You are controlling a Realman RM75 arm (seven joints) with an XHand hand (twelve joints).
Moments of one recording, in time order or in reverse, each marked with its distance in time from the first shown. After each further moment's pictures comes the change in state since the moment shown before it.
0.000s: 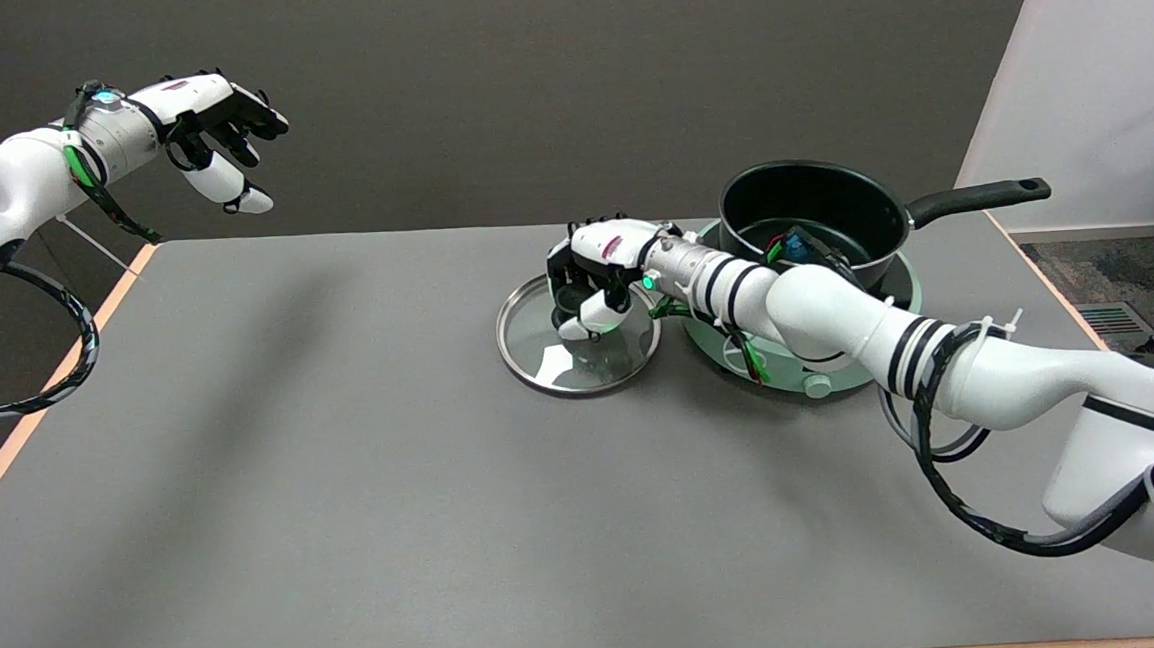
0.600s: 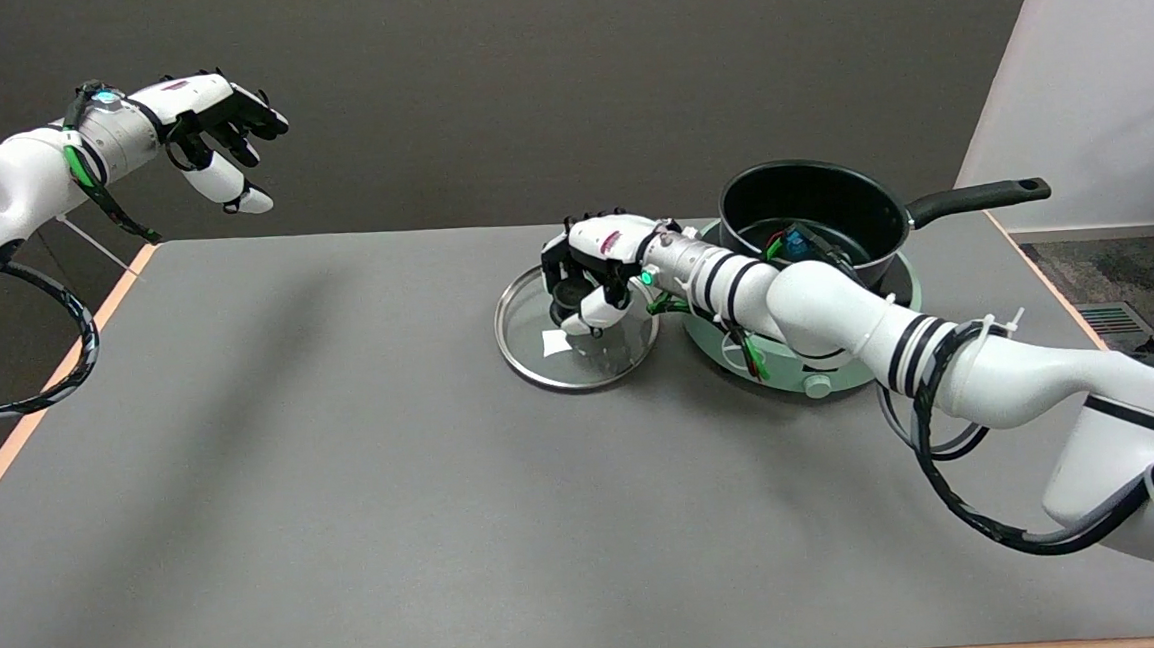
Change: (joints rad) arm 0.000 0.001 0.013 0.012 0.000 -0.005 0.003
